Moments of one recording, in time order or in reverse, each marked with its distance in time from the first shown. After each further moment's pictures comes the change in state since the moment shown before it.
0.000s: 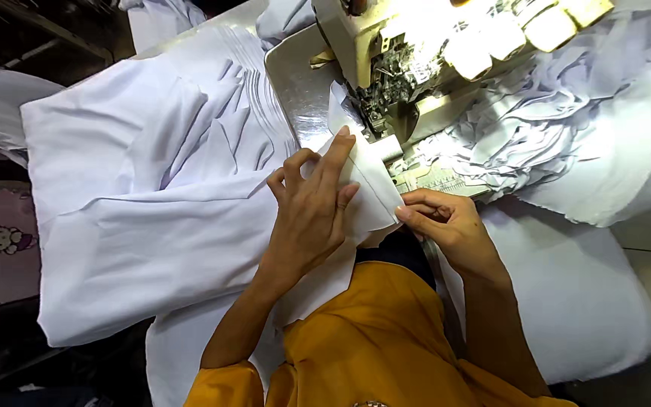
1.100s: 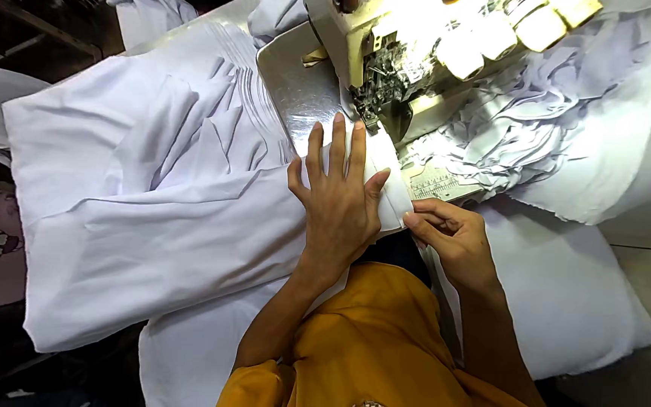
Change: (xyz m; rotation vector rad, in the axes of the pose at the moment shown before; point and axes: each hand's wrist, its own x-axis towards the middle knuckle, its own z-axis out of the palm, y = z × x) left_hand 0.015 0.036 0.040 0.107 0.074 -0.174; right_hand -0.021 0.006 0.001 -0.033 0.136 -0.081
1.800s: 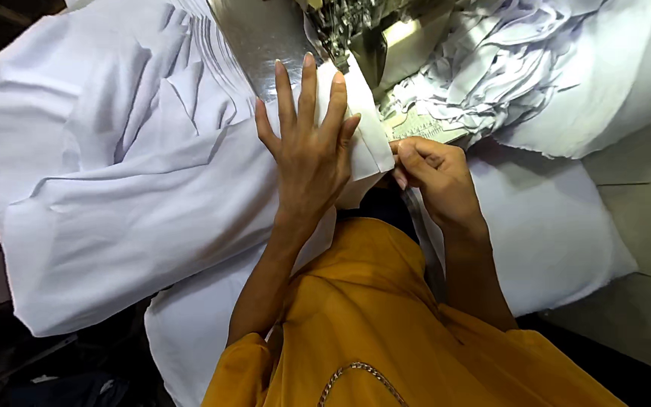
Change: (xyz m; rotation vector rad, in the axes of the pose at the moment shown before) left_hand -0.002 -0.009 0.008 -0.047 0.074 0.097; right_hand 0.002 0.005 -0.009 0.059 -0.054 0.014
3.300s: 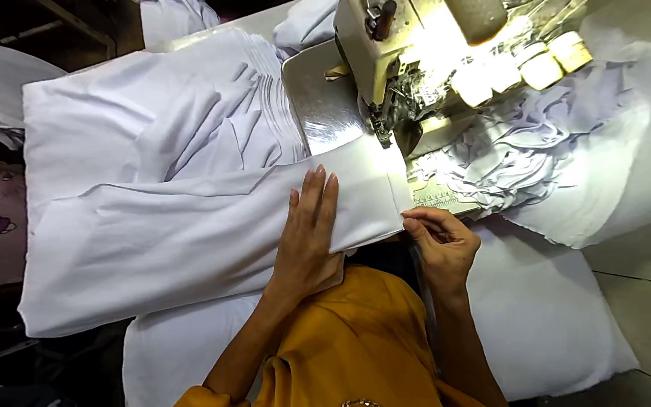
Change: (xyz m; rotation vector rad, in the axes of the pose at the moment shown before) left_hand -0.065 -0.041 -0.020 -0.146 -0.071 0.034; right_hand 0.008 0.012 0.030 -0.090 0.258 -0.312
